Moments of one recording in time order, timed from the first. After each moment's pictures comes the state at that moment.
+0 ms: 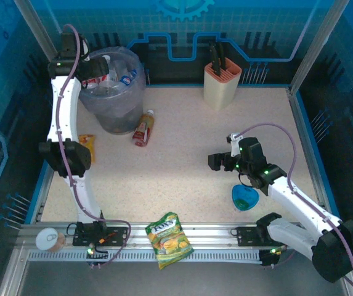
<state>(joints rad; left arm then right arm) 0.12 2.04 2.40 -1.05 -0.05 -0.17 0.42 0.98 0.61 -0.30 -0.12 0.29</state>
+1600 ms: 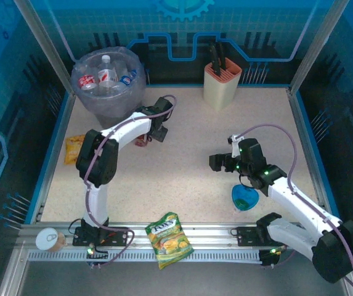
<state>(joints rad) -0.43 2.04 1.58 -0.78 -0.47 -0.09 0.42 0.96 0.60 -0.33 -0.08 0.31</state>
